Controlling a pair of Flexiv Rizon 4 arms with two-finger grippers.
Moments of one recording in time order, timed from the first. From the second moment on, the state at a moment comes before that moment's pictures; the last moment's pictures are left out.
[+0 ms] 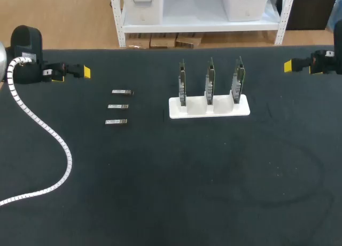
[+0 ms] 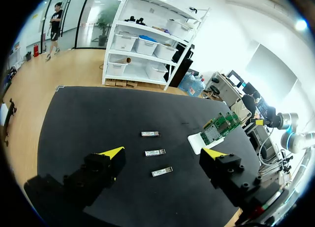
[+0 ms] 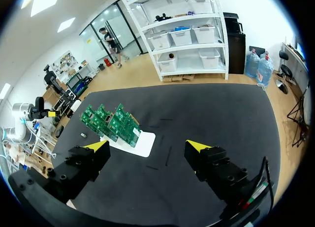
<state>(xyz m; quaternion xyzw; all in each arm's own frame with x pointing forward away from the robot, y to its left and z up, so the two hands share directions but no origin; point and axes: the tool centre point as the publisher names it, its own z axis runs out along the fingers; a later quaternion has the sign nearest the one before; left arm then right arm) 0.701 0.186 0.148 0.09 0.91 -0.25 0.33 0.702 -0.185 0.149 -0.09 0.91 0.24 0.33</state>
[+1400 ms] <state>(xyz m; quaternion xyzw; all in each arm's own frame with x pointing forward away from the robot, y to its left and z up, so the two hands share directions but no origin) 0.663 0.160 0.154 0.33 0.89 -0.19 0.24 0.702 -0.185 0.149 -0.09 0.91 0.24 0.33</state>
